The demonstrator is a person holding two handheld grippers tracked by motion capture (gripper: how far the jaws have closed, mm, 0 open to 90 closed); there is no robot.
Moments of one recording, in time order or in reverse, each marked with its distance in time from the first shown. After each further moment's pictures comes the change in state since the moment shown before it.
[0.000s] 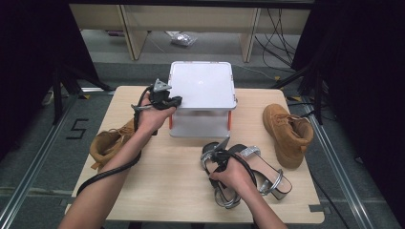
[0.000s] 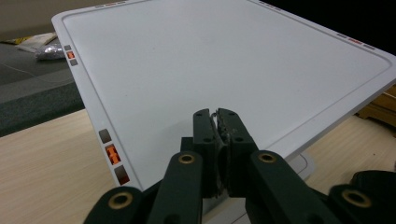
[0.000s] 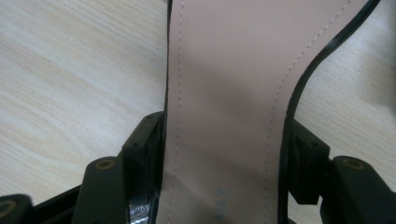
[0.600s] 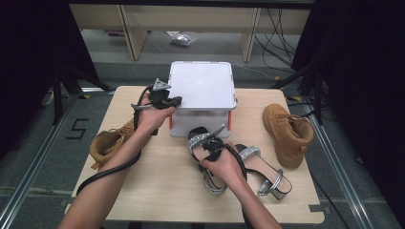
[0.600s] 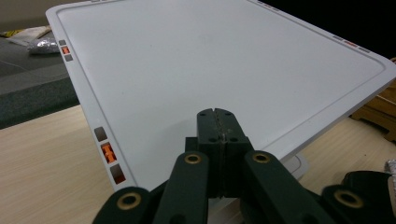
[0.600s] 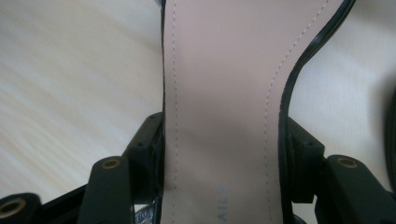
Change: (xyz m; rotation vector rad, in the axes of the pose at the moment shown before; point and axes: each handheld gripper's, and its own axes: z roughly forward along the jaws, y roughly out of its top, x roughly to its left) left arm 0.003 0.001 0.000 0.017 -0.019 -0.015; right arm 0.020 0.029 -0.025 -0.213 0.060 0.014
